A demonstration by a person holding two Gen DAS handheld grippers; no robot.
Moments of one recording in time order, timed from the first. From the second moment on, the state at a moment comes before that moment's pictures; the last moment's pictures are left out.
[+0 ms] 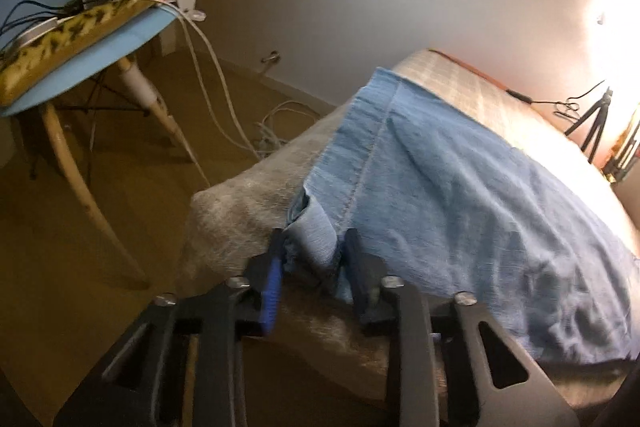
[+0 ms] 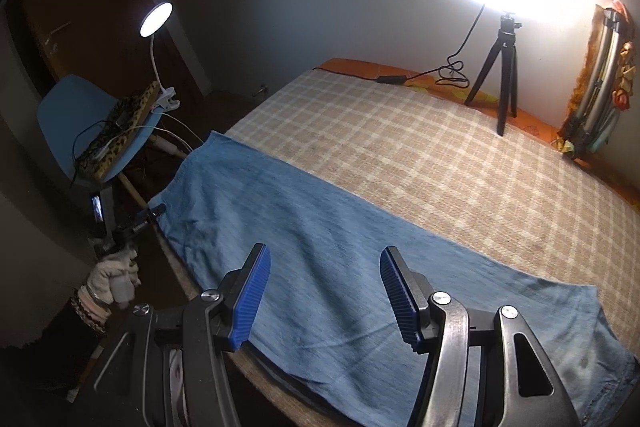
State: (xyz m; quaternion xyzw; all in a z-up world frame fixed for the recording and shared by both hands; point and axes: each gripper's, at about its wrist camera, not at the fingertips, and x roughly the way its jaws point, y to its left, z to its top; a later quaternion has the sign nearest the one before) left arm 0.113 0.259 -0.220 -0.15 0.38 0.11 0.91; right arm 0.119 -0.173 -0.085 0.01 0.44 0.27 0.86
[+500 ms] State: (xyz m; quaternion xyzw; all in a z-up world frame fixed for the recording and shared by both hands) left arm 0.110 0.216 -0.189 -0.12 0.30 0.05 0.95; right arm 0.230 0.014 -0.103 -0.03 0.49 0.40 0.77
